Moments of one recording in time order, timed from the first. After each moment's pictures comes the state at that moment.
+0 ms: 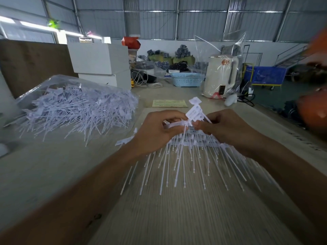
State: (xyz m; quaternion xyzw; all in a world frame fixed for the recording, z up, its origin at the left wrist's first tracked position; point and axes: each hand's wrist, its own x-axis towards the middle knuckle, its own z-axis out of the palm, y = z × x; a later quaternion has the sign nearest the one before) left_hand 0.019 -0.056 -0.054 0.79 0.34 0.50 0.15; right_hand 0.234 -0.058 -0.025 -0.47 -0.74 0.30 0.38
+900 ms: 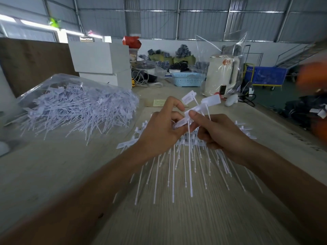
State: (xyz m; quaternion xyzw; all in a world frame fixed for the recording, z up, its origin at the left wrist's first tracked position) left_hand 0.032 -0.065 -0.052 0.77 0.37 0.50 0.15; right_hand 0.212 -0.074 -0.031 -0.46 -0.67 0.41 0.42
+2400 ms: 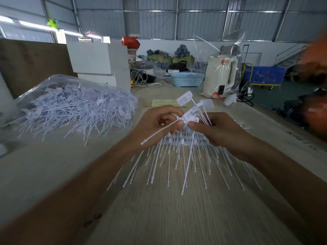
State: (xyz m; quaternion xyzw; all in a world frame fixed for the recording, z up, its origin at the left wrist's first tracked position) left_hand 0.011 -0.059 -0.048 0.76 0.31 0.50 0.27; right_hand 0.227 -0.061 -0.035 -0.40 -0.75 0.36 0.39
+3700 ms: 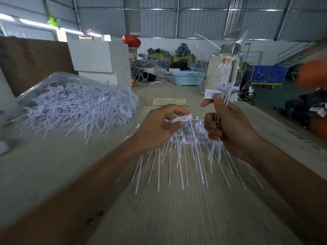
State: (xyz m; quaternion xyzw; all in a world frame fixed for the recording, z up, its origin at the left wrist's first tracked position) left_hand 0.017 -0.061 -0.048 0.78 0.39 0.46 0.15; right_hand 0.224 -0.065 -0.031 -0.34 -0.59 0.50 0.53
